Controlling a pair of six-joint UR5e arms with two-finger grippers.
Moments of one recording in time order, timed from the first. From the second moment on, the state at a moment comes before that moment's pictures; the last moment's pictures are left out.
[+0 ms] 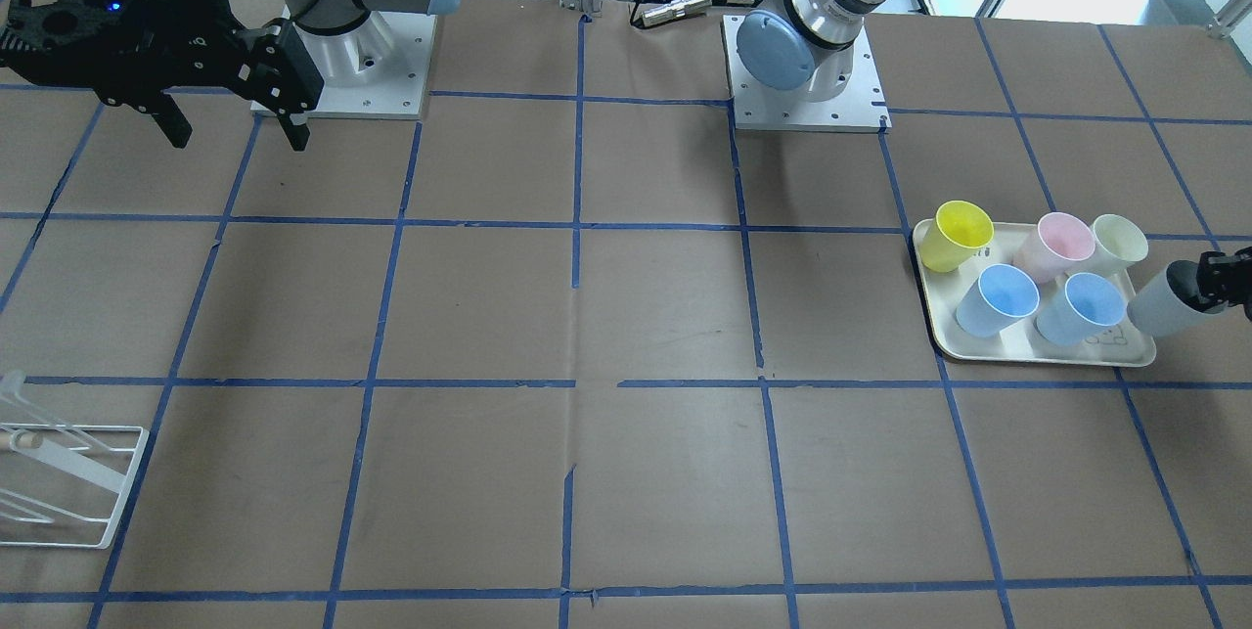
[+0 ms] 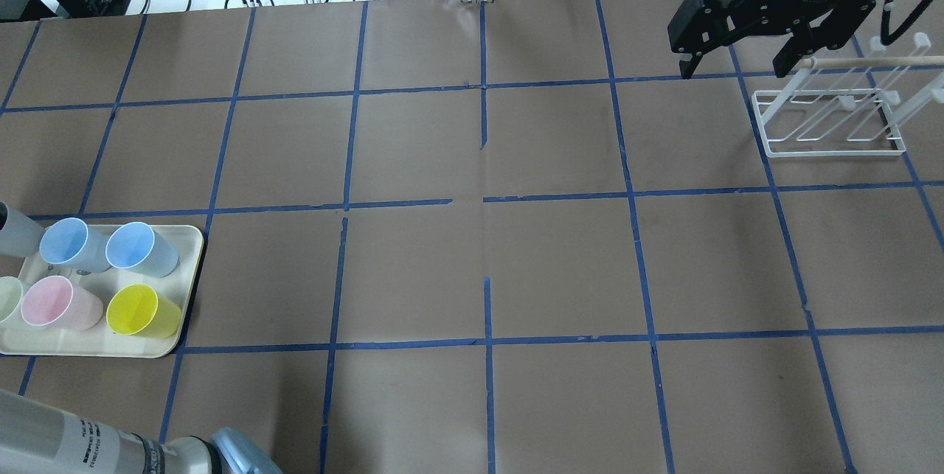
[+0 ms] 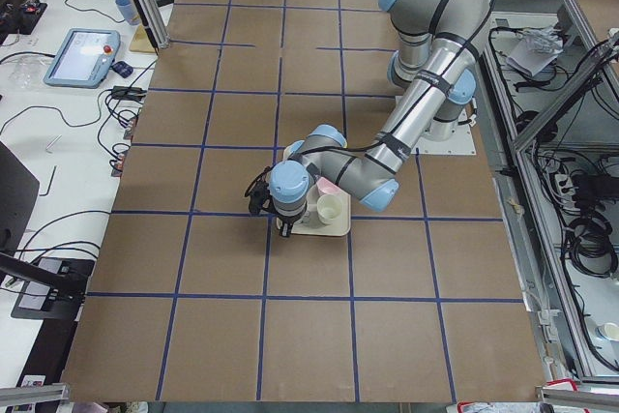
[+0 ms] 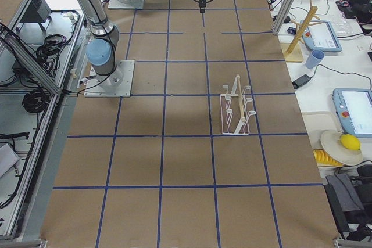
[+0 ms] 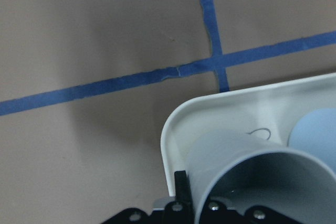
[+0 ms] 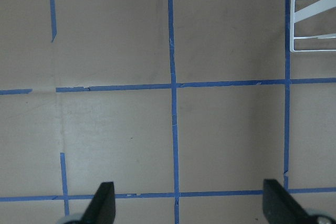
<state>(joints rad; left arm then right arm) -0.64 -2.01 -1.54 -1.27 1.46 1.15 1.53 -1.60 1.48 -1.52 -1.55 -0.01</state>
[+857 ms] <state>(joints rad) -0.87 -1.90 -1.24 -2.11 0.94 1.14 1.53 -1.59 1.48 -1.49 -1.33 -0.02</state>
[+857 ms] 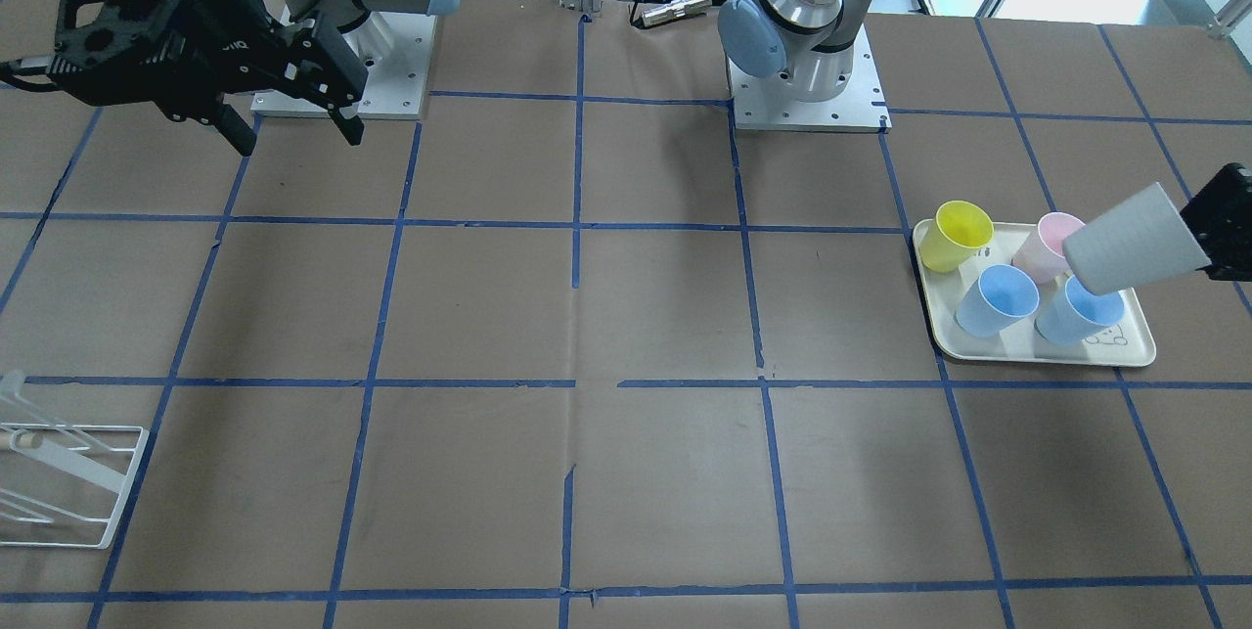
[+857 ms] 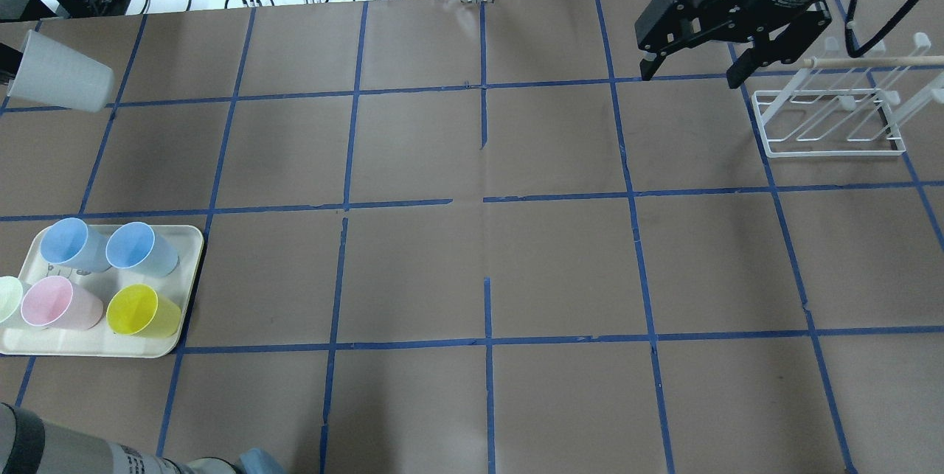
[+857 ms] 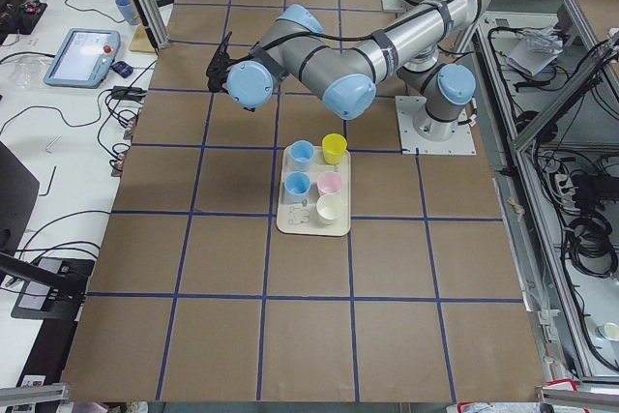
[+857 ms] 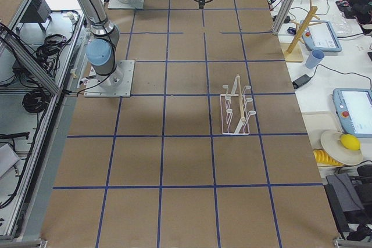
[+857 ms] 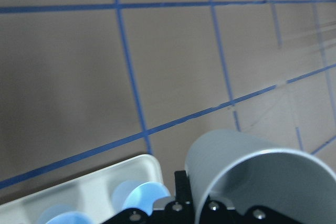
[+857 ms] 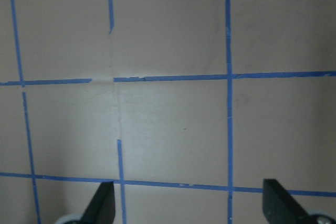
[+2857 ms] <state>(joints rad) -1.36 -1.58 -1.76 -2.45 0.12 1.21 1.48 -1.54 1.54 -1.42 -0.51 0.16</state>
